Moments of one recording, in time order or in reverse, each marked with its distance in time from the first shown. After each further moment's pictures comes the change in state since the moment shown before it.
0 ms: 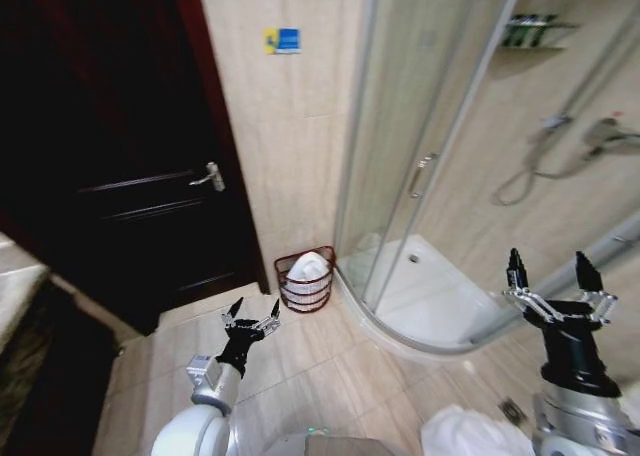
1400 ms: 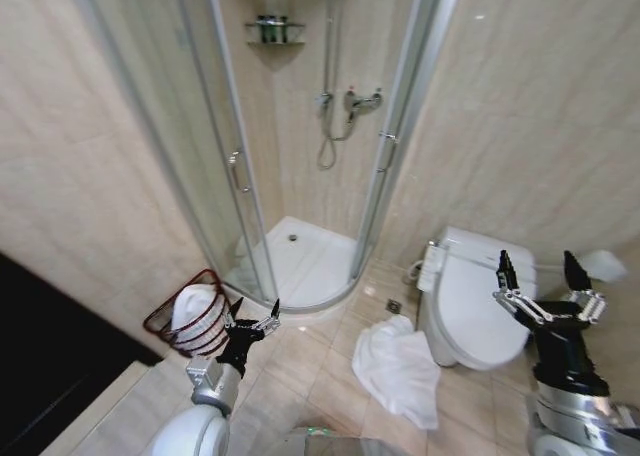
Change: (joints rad) left arm 0.000 0.000 0.000 0.000 0.000 0.000 0.000; right arm 0.002 0.010 -0.022 -0.003 -0.013 0.008 -0.027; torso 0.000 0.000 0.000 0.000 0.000
